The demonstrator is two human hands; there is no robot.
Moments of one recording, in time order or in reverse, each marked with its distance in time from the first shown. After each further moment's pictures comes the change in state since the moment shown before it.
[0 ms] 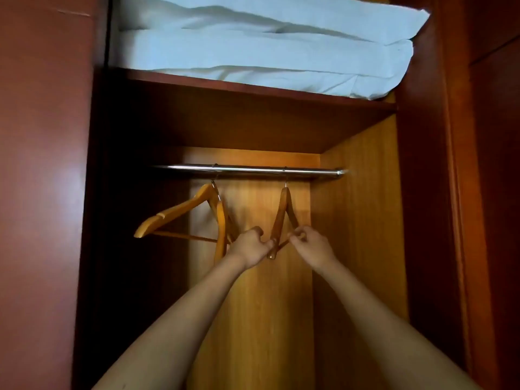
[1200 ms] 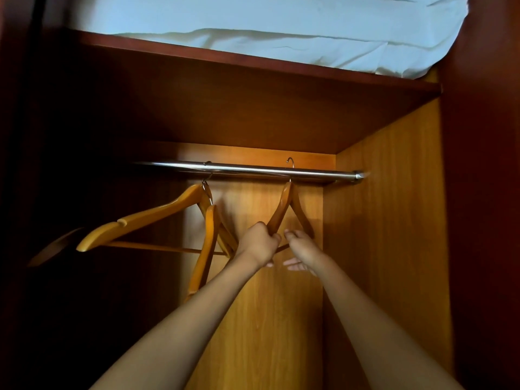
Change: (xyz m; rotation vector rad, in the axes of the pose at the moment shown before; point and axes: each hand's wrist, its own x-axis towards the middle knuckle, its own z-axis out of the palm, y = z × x) left_hand 0.073 0.014 0.032 -0.170 0.110 -0.118; right_hand 0.112 0.034 0.041 0.378 -0.292 0.259
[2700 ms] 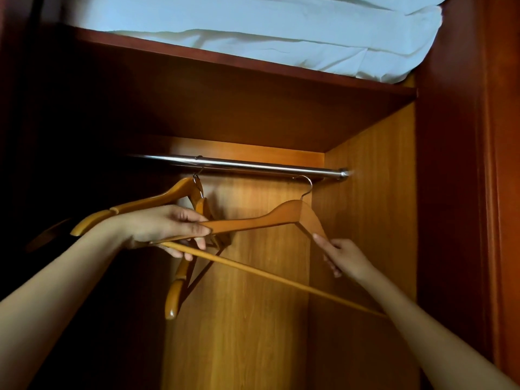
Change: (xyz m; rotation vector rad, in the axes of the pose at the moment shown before) left_hand -0.010 -0.067 -0.140 -0.007 -0.445 0.020; right_hand -0.052 0.045 -0.100 -0.250 0.124 -0.211
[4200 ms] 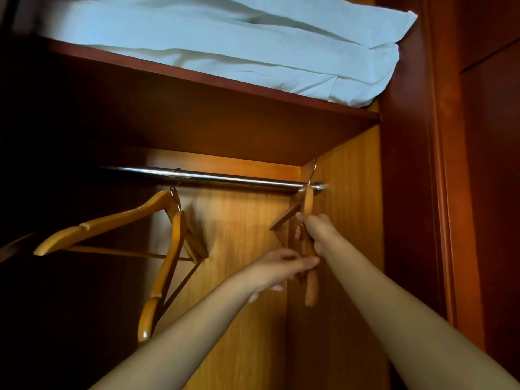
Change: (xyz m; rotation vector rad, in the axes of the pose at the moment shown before) left_hand 0.031 0.120 0.178 -0.390 -0.083 0.093; right_hand 0.006 -0.098 -0.013 0.589 0.226 0.276
